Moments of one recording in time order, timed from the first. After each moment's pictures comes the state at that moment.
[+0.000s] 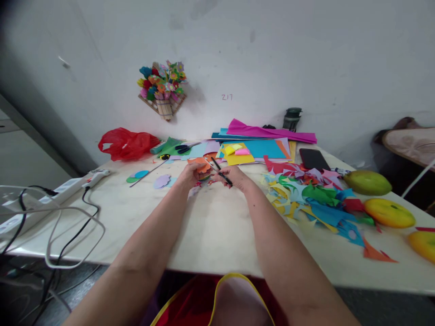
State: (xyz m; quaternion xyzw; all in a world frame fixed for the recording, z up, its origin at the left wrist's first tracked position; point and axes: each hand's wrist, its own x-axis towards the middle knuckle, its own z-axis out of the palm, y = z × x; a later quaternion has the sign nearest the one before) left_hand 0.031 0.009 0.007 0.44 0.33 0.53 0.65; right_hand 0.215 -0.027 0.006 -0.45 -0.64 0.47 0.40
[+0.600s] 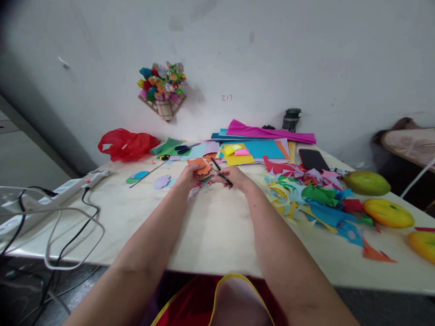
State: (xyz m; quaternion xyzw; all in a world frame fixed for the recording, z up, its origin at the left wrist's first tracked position) left_hand 0.032 0.015 0.003 0.41 0.33 0.55 0.66; right_hand 0.215 -0.030 0.010 -0.45 -0.65 0.47 0.39
